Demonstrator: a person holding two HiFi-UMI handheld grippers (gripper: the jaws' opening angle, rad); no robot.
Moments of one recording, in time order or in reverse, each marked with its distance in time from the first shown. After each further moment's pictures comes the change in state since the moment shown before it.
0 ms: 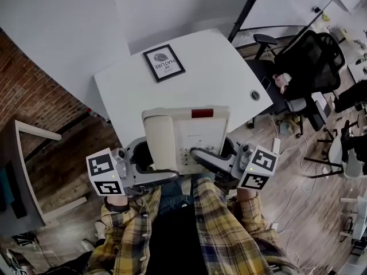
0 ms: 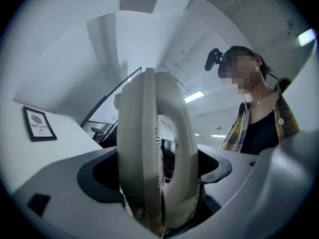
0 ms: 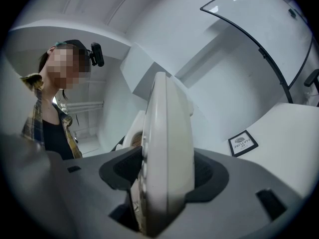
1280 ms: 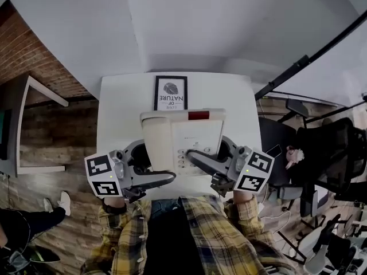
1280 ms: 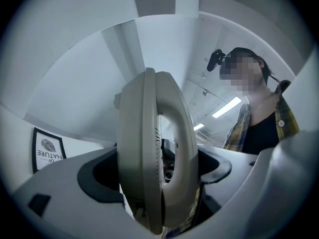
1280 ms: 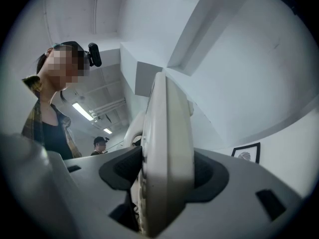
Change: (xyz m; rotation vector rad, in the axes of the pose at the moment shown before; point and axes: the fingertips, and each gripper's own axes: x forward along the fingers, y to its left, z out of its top) left arm 0.108 0.167 0.091 0.009 -0.254 0.395; right arm 0.042 -0.197 0.118 0.044 0.262 0.387
